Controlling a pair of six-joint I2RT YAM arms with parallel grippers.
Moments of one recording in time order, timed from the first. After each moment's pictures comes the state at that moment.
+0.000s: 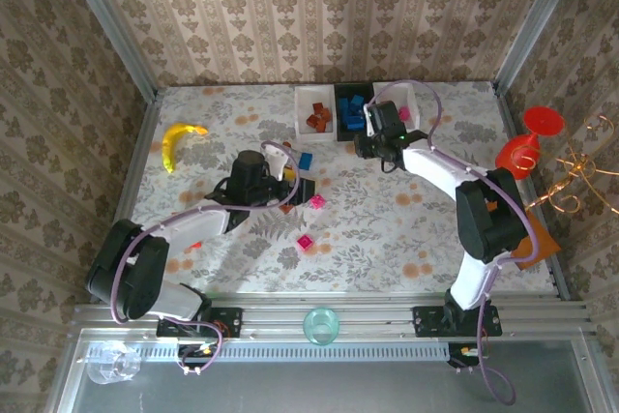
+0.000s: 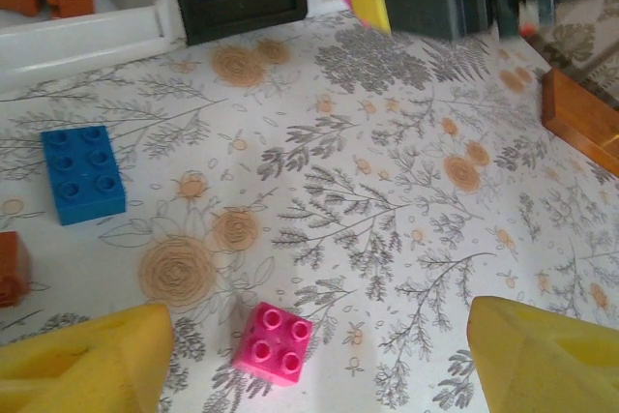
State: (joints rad) left arm -0.59 1.41 0.68 0.24 0.40 -0.25; right arm 0.36 1.79 1.29 -0.30 0.09 0.20
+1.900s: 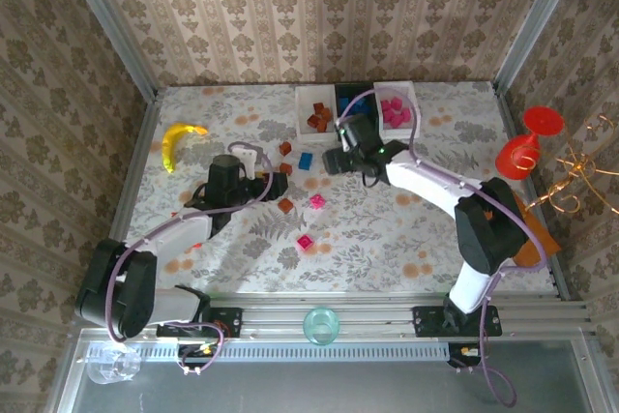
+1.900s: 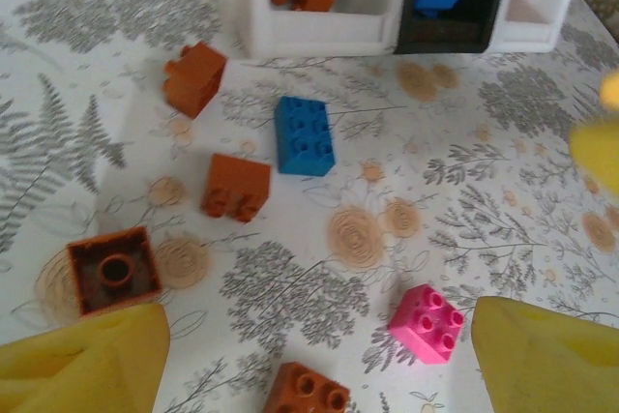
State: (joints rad) left arm -0.40 1.30 0.58 0.18 0.28 -0.35; right arm 0.58 1.72 1.23 -0.38 0.13 0.21
